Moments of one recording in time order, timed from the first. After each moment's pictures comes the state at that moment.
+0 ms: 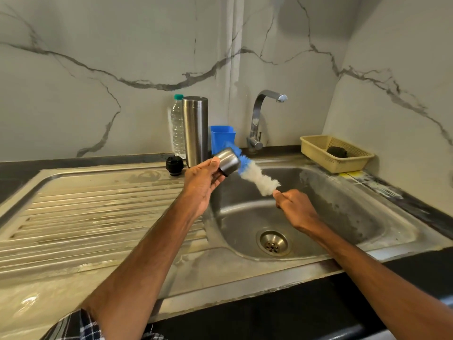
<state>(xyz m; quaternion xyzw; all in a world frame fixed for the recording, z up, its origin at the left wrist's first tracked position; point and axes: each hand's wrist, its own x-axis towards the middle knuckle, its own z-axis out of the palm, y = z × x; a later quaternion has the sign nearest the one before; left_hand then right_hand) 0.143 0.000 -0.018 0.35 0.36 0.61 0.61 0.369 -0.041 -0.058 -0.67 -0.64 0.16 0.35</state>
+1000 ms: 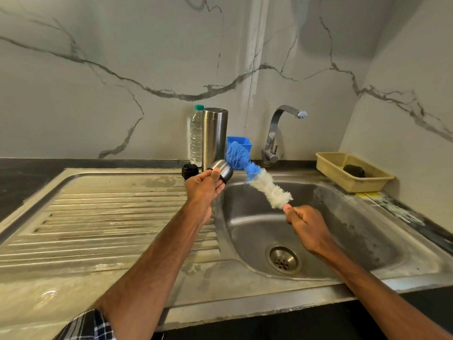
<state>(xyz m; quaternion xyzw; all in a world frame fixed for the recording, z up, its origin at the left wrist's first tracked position) 0.125 0.005 -0.014 0.27 0.43 0.66 0.55 0.367 -0.045 -0.061 -0.58 -0.70 0.13 0.40</state>
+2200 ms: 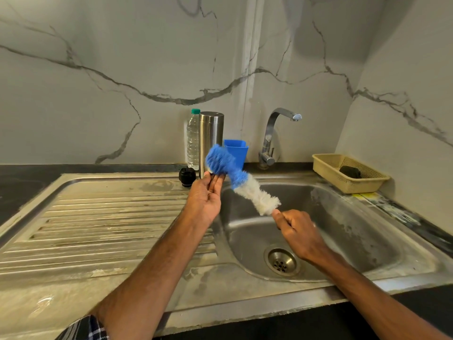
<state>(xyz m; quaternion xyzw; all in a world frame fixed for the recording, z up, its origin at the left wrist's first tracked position) 0.134 -0.011 0.003 0.00 0.20 0.68 0.70 0.357 -0.048 -0.062 -0.57 -0.73 0.07 0.37</state>
